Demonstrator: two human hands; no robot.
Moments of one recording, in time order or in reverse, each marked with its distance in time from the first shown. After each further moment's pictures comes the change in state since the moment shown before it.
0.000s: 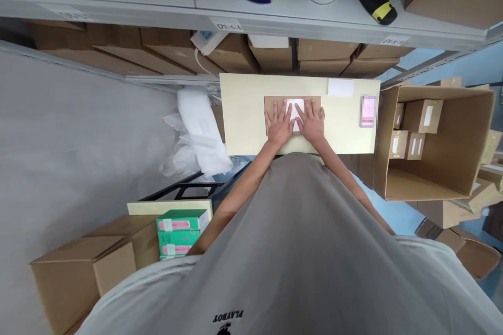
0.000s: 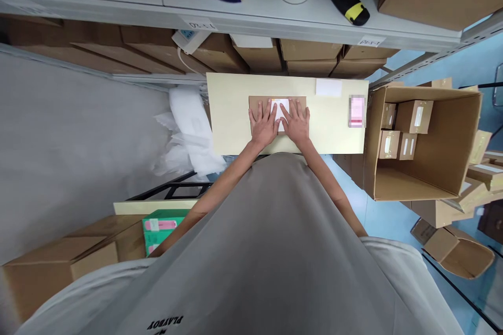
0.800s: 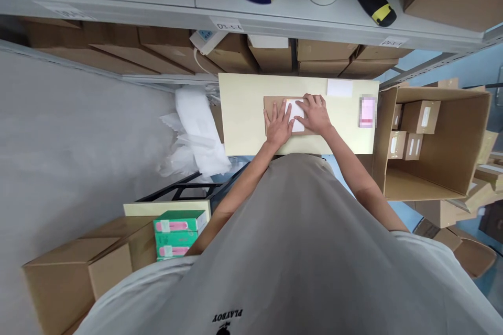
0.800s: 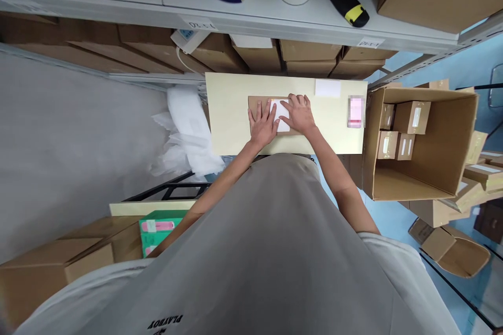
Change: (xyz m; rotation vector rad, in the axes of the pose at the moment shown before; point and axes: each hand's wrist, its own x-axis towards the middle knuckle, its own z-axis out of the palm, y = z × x) left_hand 0.000 -0.002 0.002 -0.063 0.028 0.010; right_hand 0.031 0.023 -0.050 -0.074 -0.095 -0.194
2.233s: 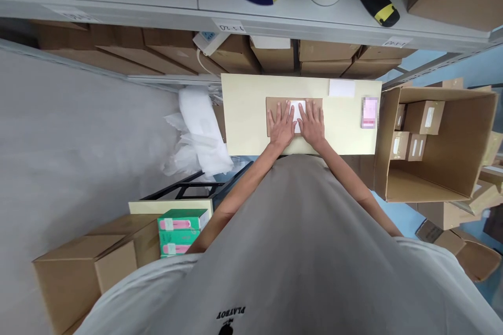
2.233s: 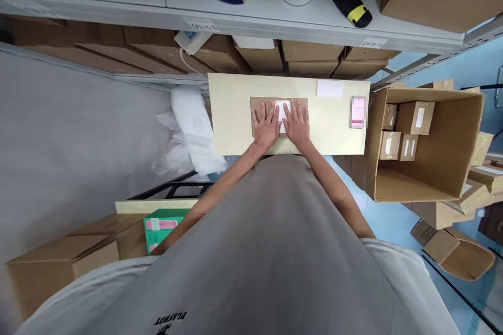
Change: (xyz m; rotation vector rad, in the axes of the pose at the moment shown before) left_hand -0.005 0.007 0.001 0.012 -0.037 0.008; right_hand -0.022 -0.040 0.034 0.016 0.047 0.205
